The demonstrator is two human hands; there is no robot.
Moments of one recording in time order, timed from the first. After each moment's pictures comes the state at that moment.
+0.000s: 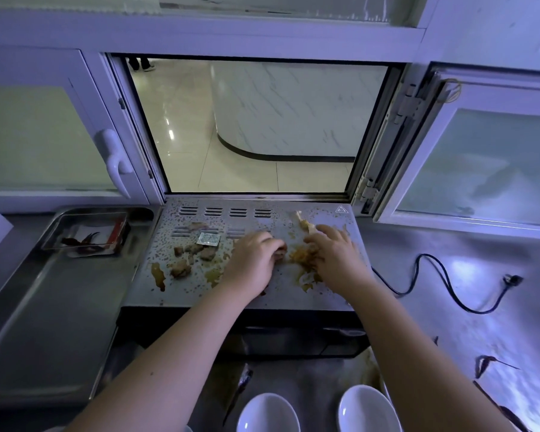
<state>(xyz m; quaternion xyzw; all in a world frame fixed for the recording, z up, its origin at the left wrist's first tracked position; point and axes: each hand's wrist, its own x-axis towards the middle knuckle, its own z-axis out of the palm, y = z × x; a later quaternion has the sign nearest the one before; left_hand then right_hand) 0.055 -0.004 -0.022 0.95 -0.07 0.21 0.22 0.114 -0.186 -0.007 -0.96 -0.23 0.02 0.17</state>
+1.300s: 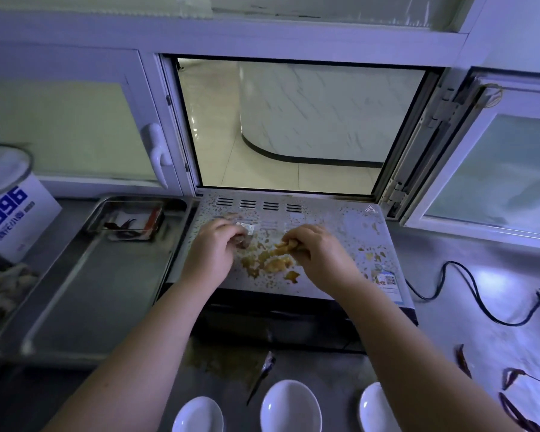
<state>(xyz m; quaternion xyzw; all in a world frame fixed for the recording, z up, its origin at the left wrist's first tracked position) -0.012 0.088 0.000 0.93 0.06 0.26 0.25 0.060 -0.121 0.021 -0.86 -0.40 -0.06 0.31</state>
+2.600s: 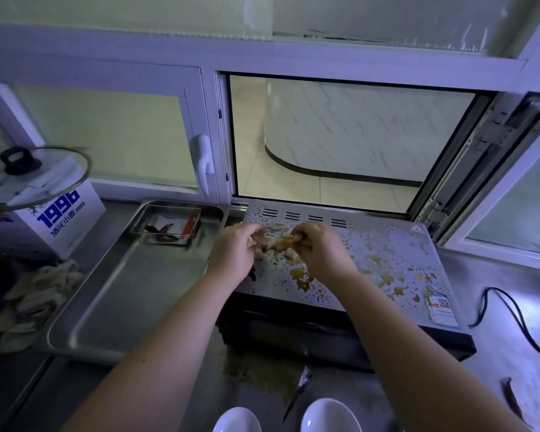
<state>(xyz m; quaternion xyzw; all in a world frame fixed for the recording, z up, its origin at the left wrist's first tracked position) -0.023 0.147 0.001 0.92 0.11 0.26 0.27 0.061 -0.024 0.018 -0.87 -0.36 -0.04 0.33</state>
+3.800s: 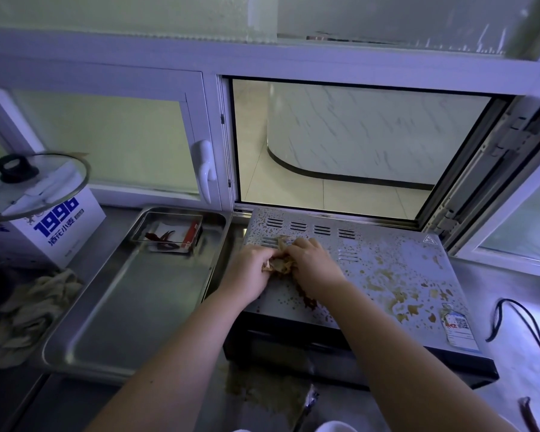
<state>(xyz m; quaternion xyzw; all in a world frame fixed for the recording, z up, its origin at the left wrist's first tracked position) -0.007 0.143 -0.010 0.93 0.06 0.18 0.32 0.081 0.005 -0.010 -0.90 -0.41 0.02 0.12</state>
